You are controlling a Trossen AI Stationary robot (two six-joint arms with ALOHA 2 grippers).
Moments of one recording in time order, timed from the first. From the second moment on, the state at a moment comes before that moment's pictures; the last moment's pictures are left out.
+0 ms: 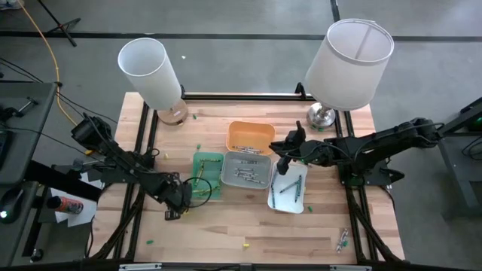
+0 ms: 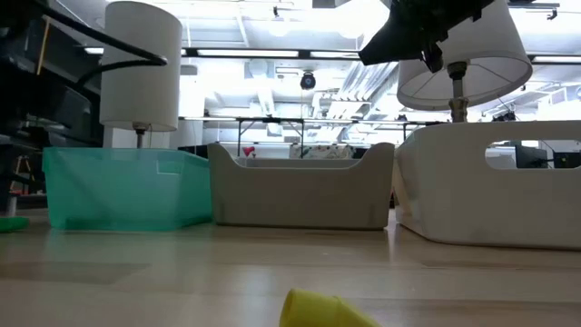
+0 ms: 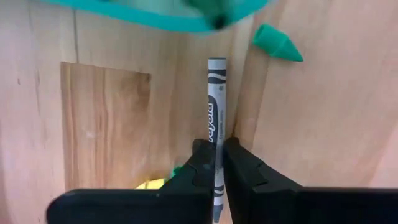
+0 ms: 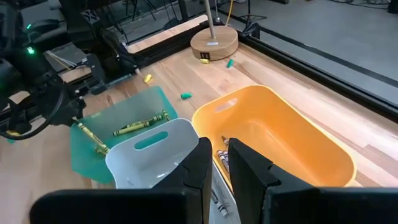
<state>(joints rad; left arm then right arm) -0.64 1.46 0.63 -0.66 -0.03 -0.77 0.18 1.16 0.80 -0.13 0.55 0.49</state>
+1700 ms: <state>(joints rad) 0.01 1.09 0.49 0.62 -0.07 -0.26 0.06 1.45 1.00 0.39 0.33 0.39</state>
